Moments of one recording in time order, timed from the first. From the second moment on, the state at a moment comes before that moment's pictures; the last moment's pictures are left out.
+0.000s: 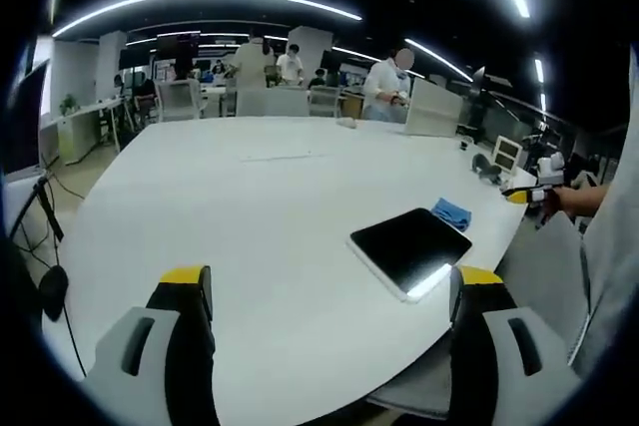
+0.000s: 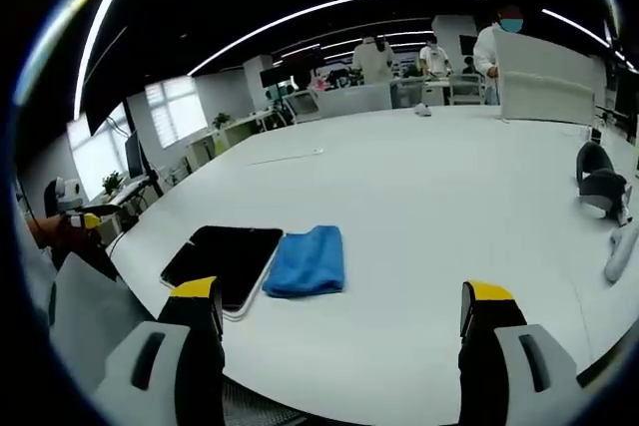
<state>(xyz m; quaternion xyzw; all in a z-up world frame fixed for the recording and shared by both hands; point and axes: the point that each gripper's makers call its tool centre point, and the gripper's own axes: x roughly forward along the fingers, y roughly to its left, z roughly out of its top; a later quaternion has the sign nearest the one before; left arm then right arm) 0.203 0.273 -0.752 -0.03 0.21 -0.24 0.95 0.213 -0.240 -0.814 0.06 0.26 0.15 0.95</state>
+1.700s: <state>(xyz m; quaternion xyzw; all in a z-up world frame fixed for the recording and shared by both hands) 0.199 0.288 -0.744 -0.02 0.21 -0.21 0.95 0.202 -0.243 -0.813 0.05 0.28 0.12 0.95</state>
